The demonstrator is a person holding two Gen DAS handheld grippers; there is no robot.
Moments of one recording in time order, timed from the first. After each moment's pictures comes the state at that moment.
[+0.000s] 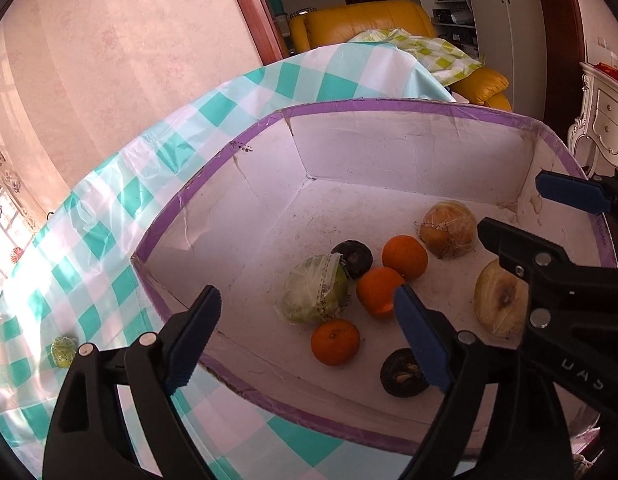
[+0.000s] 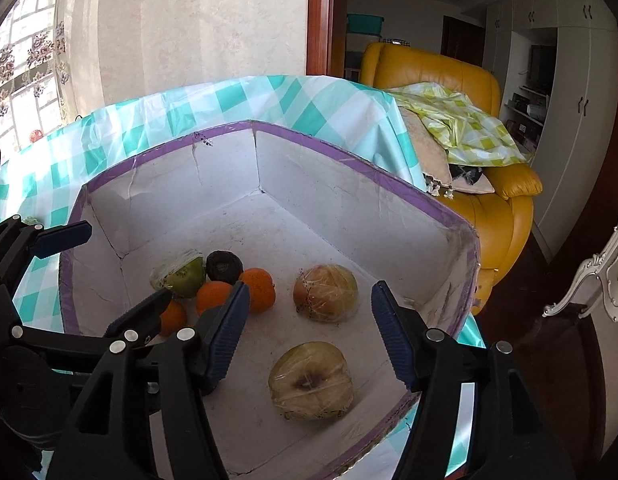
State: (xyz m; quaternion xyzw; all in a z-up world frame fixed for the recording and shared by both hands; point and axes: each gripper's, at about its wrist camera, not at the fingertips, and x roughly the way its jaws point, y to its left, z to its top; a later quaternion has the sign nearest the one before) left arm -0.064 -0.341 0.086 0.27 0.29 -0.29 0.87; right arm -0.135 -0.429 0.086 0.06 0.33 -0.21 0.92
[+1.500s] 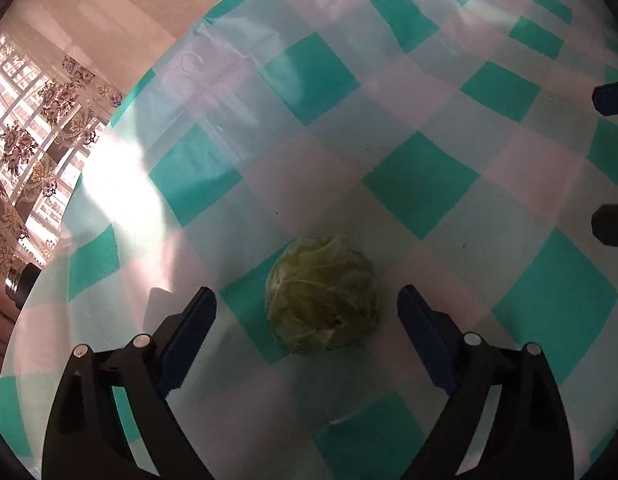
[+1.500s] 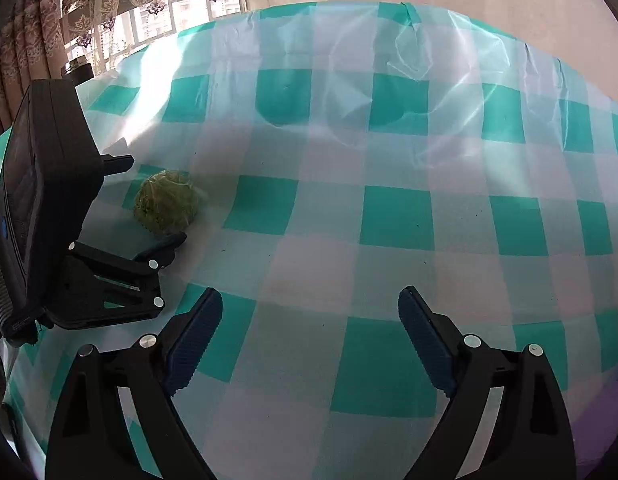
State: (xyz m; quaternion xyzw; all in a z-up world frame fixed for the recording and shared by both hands) left arm 0.226 0.013 0.007 0.37 0.35 -0.07 0.86; right arm 0.168 -0.144 0.022 0.00 0.39 0.12 0.91
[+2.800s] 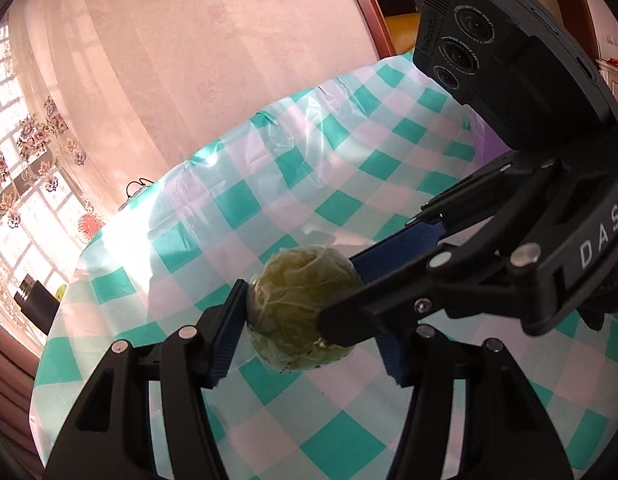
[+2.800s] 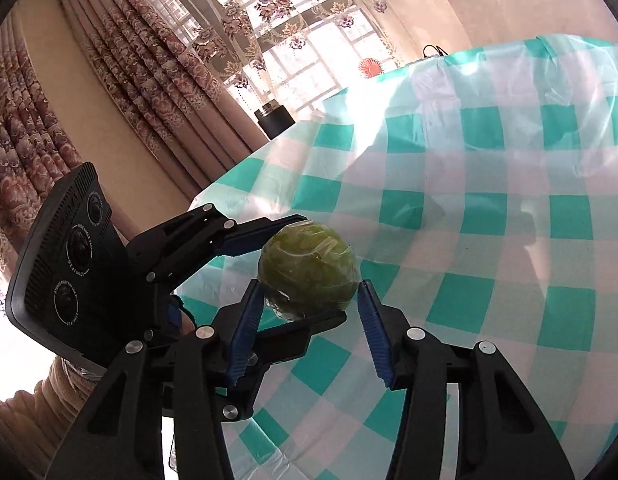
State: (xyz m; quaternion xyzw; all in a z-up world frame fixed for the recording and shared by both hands) left arm 0.049 0.004 0.121 0.29 0.24 -0.26 0.89; right arm 0.069 -0.133 0.110 0.15 0.34 0.41 0.83
